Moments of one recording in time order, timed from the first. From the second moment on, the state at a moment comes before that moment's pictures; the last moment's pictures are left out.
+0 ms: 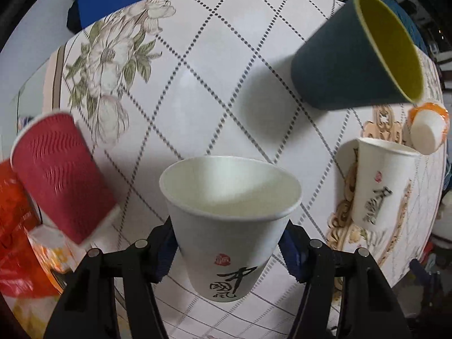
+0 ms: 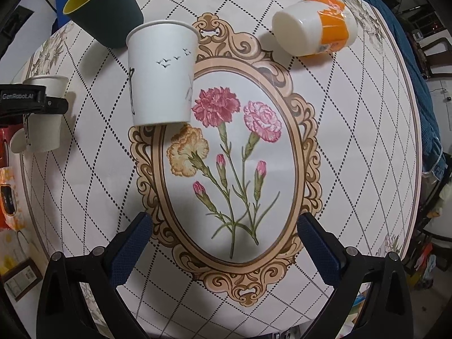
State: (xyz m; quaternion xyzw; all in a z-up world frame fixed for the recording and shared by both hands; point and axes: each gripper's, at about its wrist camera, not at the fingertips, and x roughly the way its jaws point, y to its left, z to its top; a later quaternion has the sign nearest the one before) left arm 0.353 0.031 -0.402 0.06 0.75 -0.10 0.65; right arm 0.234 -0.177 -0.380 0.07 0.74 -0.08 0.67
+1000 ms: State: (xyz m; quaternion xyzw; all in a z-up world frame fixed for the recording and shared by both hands) left arm 0.097 -0.002 -0.345 -0.09 0.76 -0.07 0.64; right arm 0.055 -0.239 -0.365 0.04 0.73 -0.07 0.68
